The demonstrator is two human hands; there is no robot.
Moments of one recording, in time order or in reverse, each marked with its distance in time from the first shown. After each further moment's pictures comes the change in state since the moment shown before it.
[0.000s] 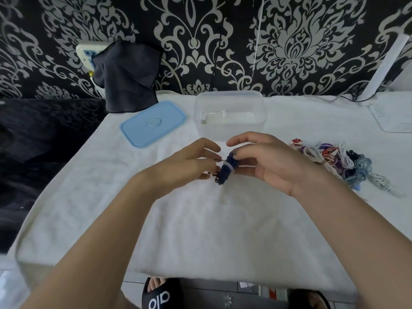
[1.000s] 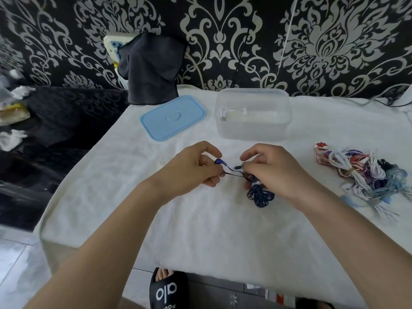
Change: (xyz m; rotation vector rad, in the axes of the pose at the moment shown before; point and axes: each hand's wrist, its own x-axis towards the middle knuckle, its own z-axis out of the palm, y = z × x) left_hand -0.021 -0.012 -0.004 0.001 0.219 -0.013; right_hand 0.007 0.023 0.015 -0.568 0.146 -0.100
